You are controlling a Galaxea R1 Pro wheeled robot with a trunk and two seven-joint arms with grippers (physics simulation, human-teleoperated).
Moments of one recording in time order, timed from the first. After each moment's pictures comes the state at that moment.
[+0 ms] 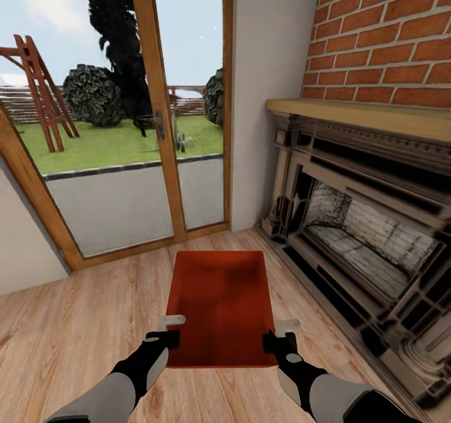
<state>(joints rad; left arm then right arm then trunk) -0.67 -0.11 0.08 -0.28 -0.05 0.11 0.18 -0.73 0.13 0.51 0.00 -0.41 -0.29 -0.16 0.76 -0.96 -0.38</state>
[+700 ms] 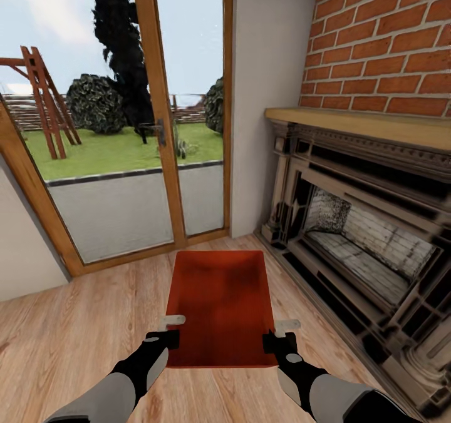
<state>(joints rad) -0.67 -0.11 0.08 -0.28 -0.04 0.11 0.18 -0.73 0.13 0.51 0.00 -0.41 -0.29 -0.16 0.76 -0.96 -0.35</state>
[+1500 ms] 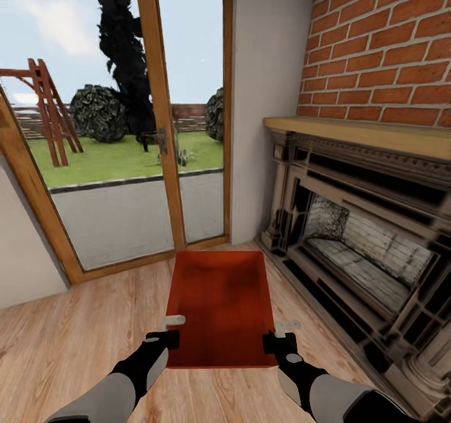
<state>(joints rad) -0.67 -0.11 0.08 -0.28 -0.05 0.11 0.18 -0.73 0.13 0.52 0.01 -0.42 -0.29 -0.16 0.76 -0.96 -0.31</state>
